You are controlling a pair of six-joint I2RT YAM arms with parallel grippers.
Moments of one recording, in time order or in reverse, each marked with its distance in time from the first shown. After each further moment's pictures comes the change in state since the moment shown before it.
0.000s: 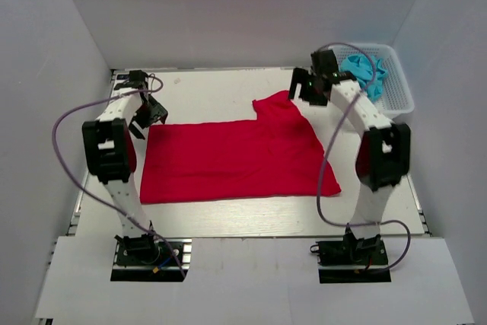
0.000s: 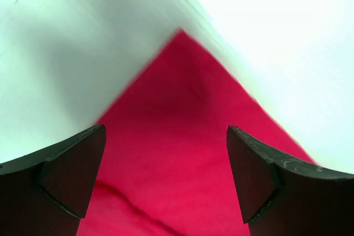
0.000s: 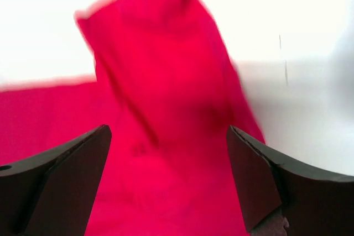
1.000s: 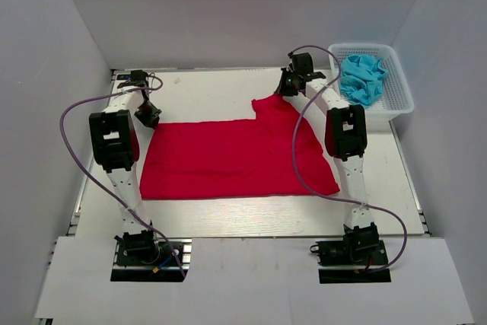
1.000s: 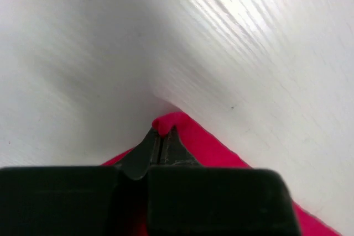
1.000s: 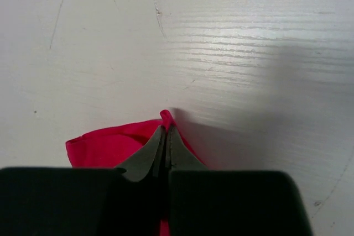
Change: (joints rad) left arm 0.023 0.240 0.158 0.056 0.009 -0.013; right arm 0.002 0.682 0.579 0.202 -0.162 -0.025
